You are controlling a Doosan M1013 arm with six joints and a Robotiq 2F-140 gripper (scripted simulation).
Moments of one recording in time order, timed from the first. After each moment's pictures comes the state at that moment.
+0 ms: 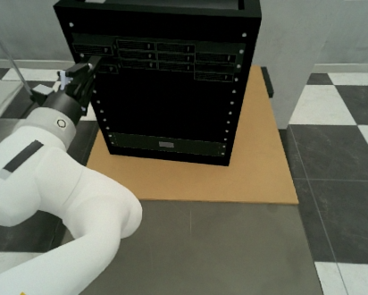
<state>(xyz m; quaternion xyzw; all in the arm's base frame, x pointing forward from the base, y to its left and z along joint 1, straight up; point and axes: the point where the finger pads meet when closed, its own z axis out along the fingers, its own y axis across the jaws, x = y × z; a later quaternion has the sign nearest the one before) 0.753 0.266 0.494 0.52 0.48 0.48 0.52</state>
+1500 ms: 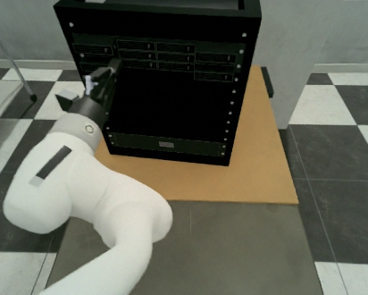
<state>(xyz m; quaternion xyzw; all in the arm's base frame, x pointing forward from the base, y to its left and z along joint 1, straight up) 0.745 0.209 0.490 0.52 0.48 0.48 0.52</state>
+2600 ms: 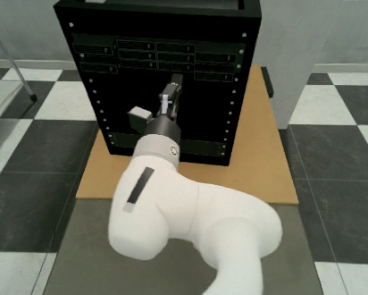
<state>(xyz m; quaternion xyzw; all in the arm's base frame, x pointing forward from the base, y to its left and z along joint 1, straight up) 0.719 0.045 0.469 0.52 0.48 0.48 0.52</state>
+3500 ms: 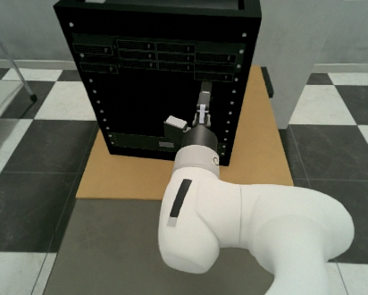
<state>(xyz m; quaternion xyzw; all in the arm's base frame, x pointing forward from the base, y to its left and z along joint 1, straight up) 0.706 -0.031 0.457 0.52 0.48 0.48 0.52</state>
